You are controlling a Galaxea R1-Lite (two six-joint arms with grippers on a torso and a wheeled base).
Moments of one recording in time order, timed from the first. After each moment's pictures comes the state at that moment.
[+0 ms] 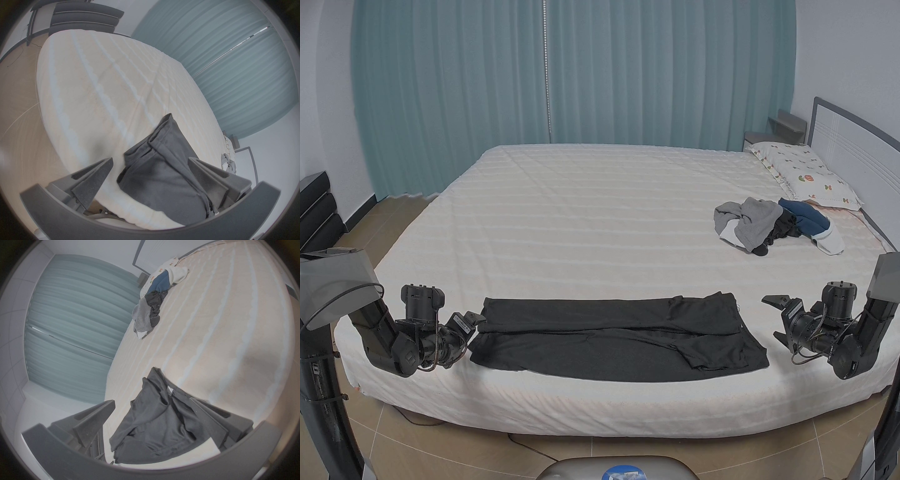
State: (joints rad) left arm -0.05 2.20 -0.67 -0.83 -0.06 -0.94; right arm -0.04 2.17 -0.47 -1.26 0.24 1.02
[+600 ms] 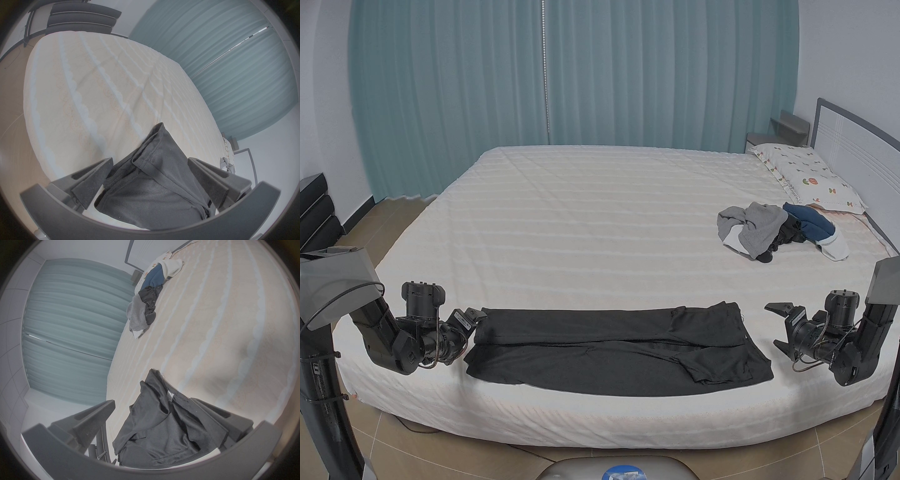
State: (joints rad) left arm -0.05 2.21 -0.69 -0.83 -0.06 -0.94; right arm -0.08 2.21 -0.42 -1.34 0.30 1.07
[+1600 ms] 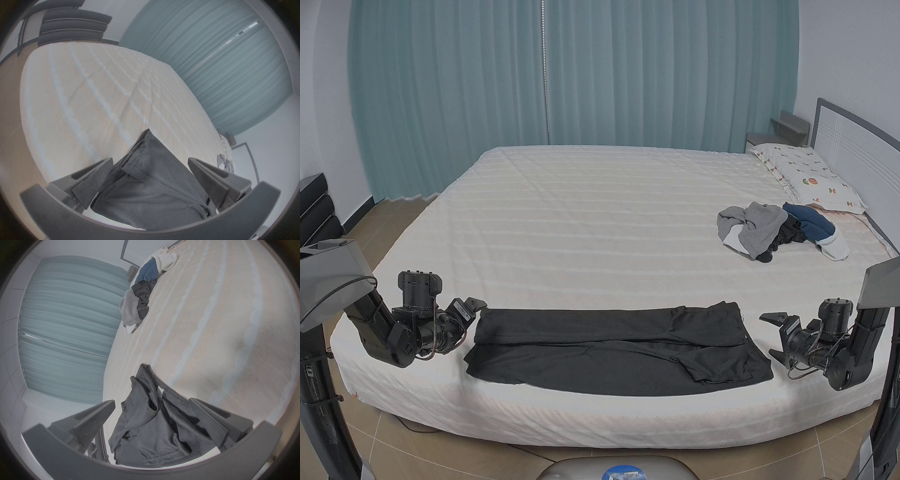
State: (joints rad) left arm -0.05 2.16 -0.72 -0.81 -0.06 -0.87; right arm -0.07 2.29 -0.42 -1.36 0.31 1.06
